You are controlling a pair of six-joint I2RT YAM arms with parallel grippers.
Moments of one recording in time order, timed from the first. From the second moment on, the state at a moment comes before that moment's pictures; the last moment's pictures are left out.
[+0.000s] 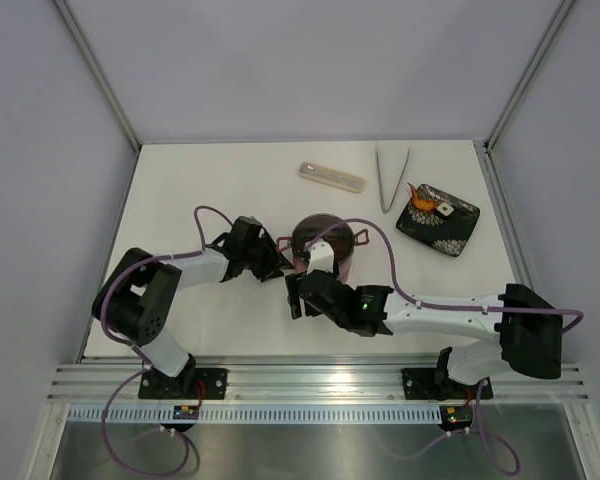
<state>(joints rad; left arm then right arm) -0.49 1.63 0.73 0.01 0.23 -1.03 1.22 1.39 0.86 -0.18 0.48 0.65</state>
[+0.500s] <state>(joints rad) -0.49 1.64 0.73 0.03 0.24 -1.03 1.25 1.30 0.88 -0.33 0.68 0.77</state>
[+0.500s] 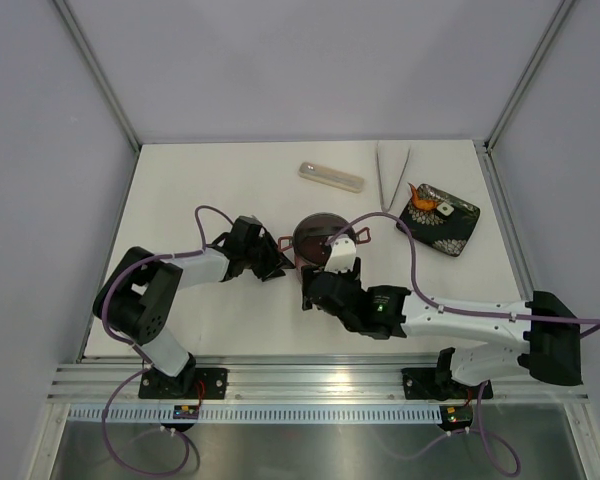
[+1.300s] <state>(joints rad) -0.49 1.64 0.73 0.03 0.25 -1.03 1.25 1.40 0.86 -0.23 0.71 0.71</state>
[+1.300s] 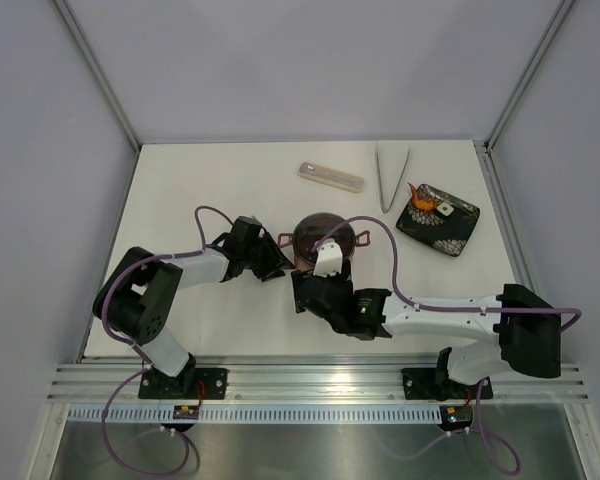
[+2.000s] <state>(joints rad) -0.49 1.64 0.73 0.04 0.25 -1.03 1.25 1.49 0.93 -0.14 0.63 0.64</state>
